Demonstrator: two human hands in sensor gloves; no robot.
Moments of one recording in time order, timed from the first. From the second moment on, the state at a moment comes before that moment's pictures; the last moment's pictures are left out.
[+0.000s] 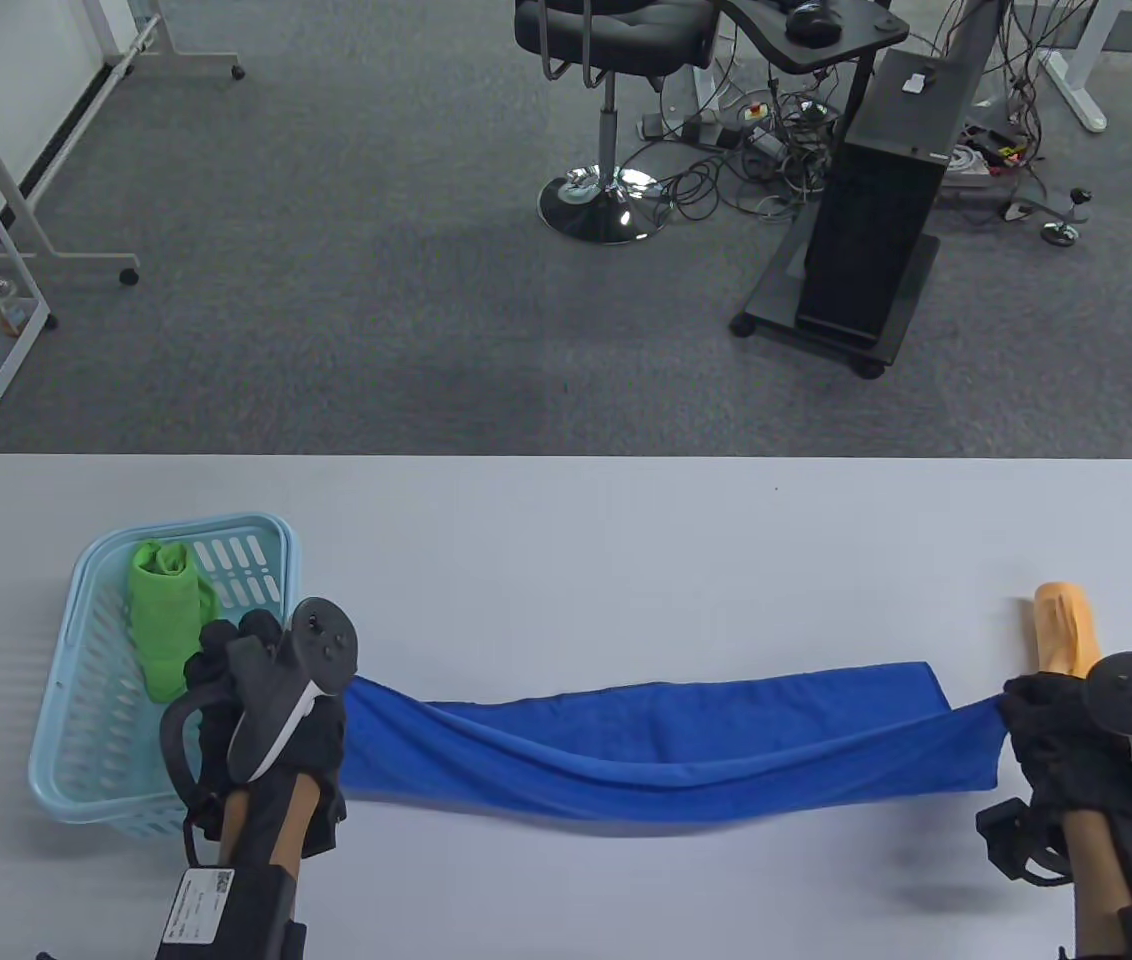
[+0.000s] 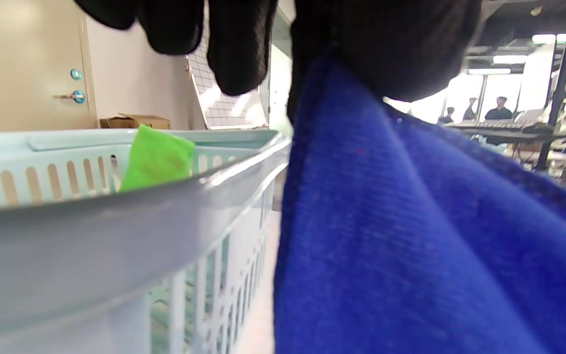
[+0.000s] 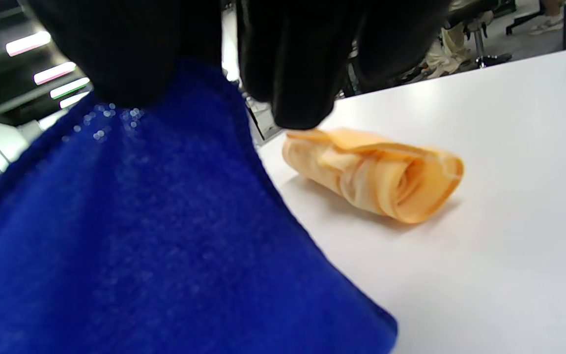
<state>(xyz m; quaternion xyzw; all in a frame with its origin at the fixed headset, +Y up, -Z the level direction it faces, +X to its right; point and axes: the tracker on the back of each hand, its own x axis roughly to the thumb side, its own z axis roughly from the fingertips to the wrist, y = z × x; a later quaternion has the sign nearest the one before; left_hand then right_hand) -0.223 -0.620 -0.308 0.00 0.18 -0.01 0.98 0.392 -0.673 -0.293 -0.29 0.00 0.93 0.23</state>
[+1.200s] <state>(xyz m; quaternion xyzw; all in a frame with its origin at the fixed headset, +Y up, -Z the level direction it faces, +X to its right) -0.060 -0.682 -0.270 -0.10 -0.03 0.17 0.98 0.235 -0.698 -0.341 -0.11 0.08 0.98 0.13</state>
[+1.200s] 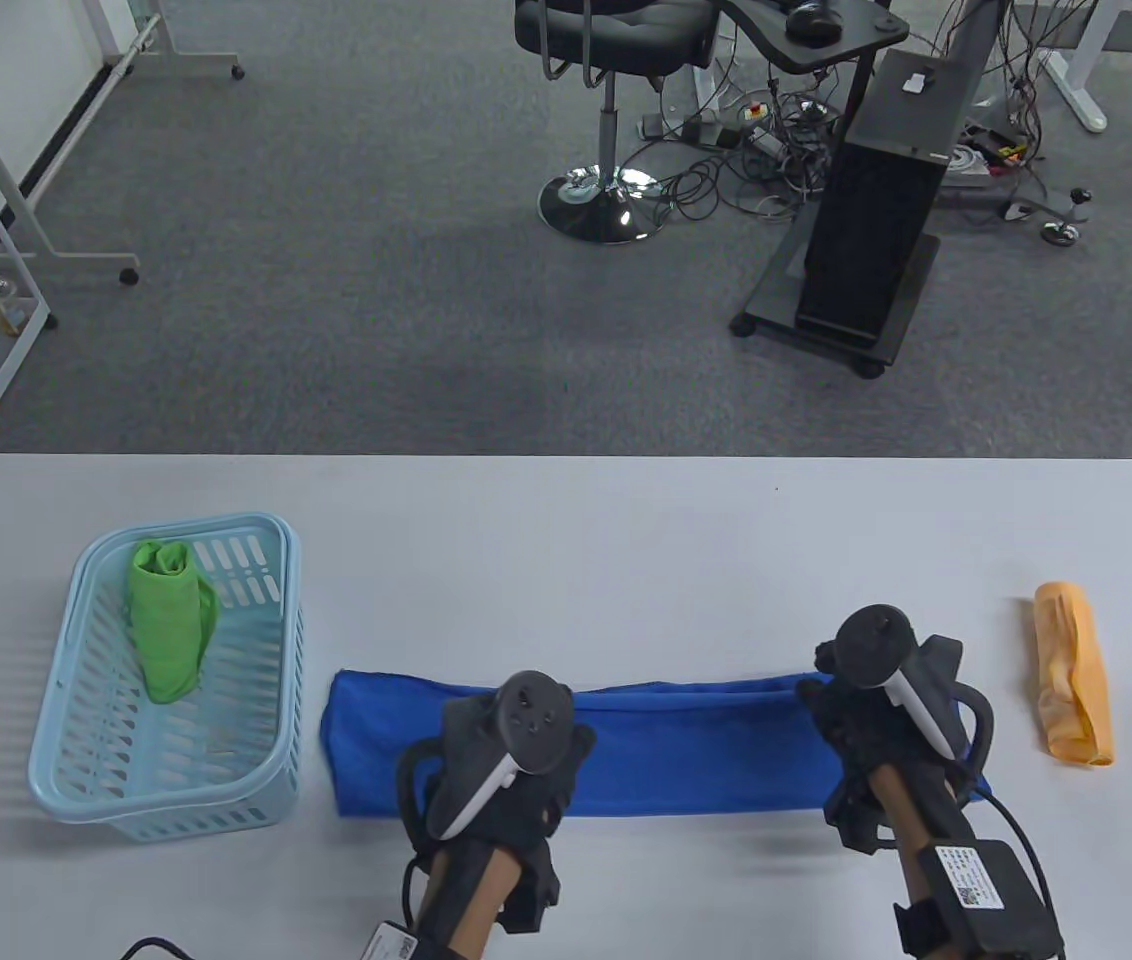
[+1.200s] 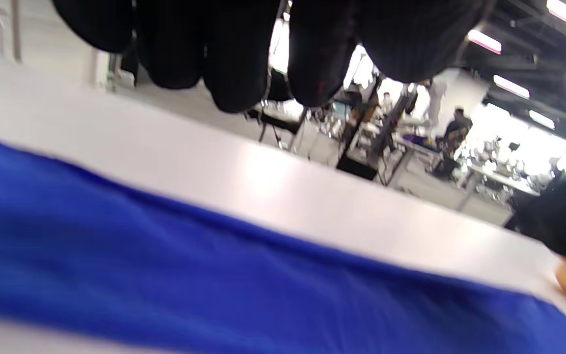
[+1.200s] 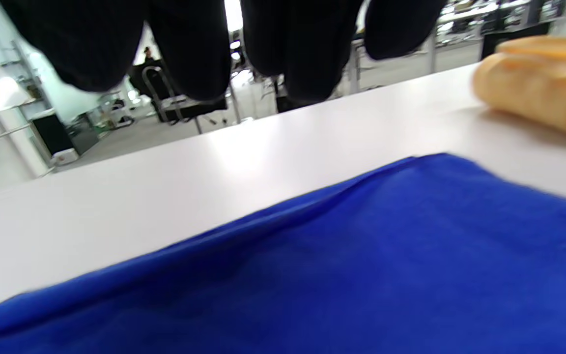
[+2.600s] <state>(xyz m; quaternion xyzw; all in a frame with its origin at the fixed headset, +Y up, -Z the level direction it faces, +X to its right) -0.039 -0.733 -0.266 0.01 -0.04 0.09 1.00 0.155 -0.729 -0.385 -0.04 0.17 0.92 0.35</state>
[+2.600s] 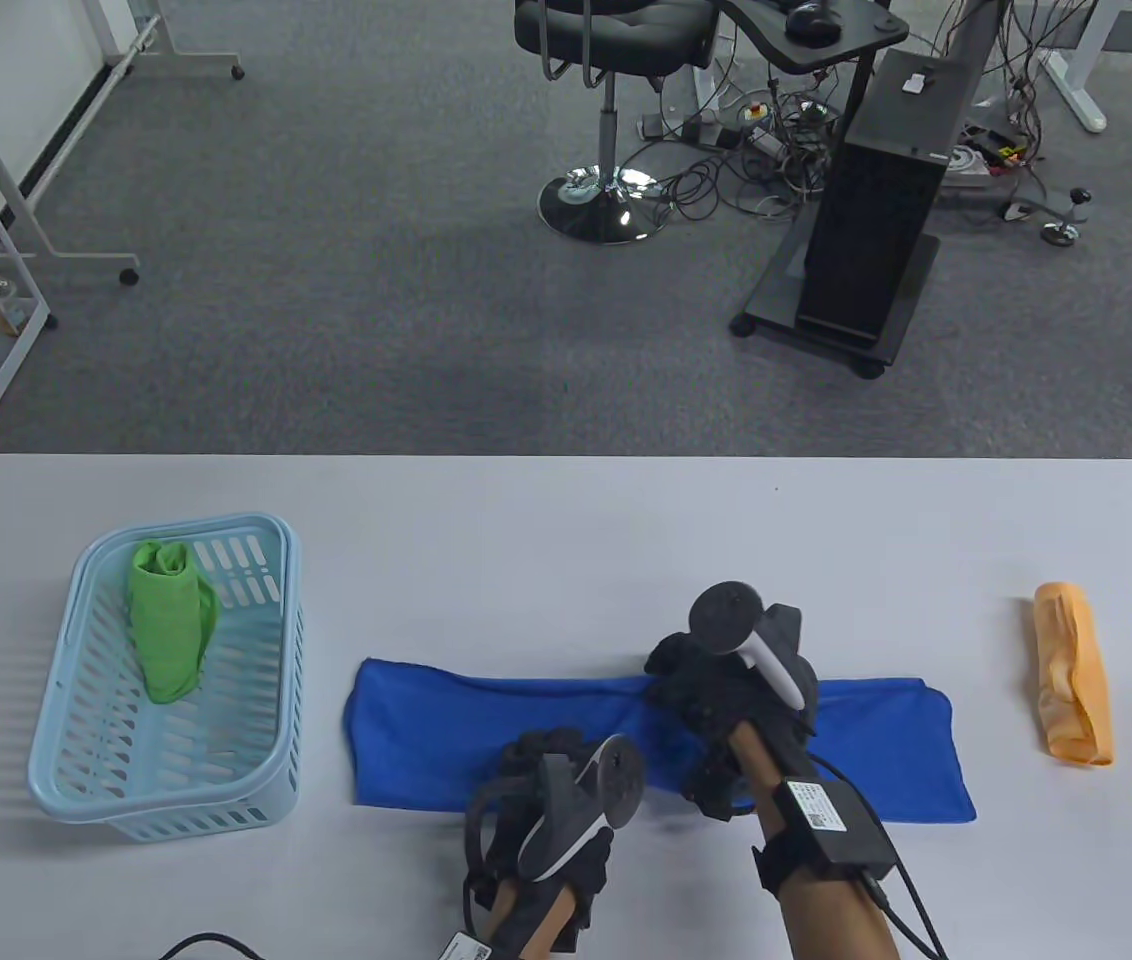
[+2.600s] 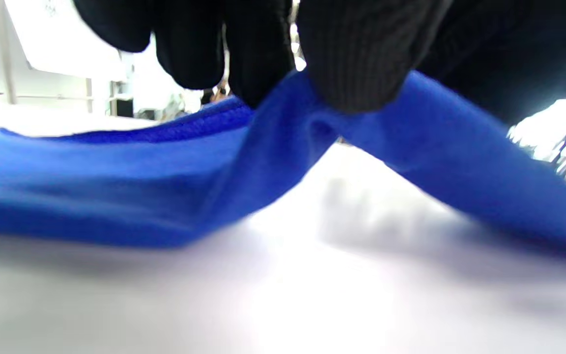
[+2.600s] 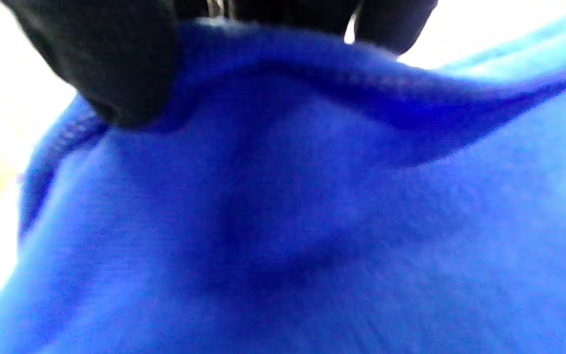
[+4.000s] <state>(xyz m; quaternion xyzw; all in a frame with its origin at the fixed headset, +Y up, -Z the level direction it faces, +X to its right) -0.076 -0.585 -0.281 0.03 -0.05 0.40 0.92 0.203 -0.616 -0.302 0.01 0.06 0.78 0.62</state>
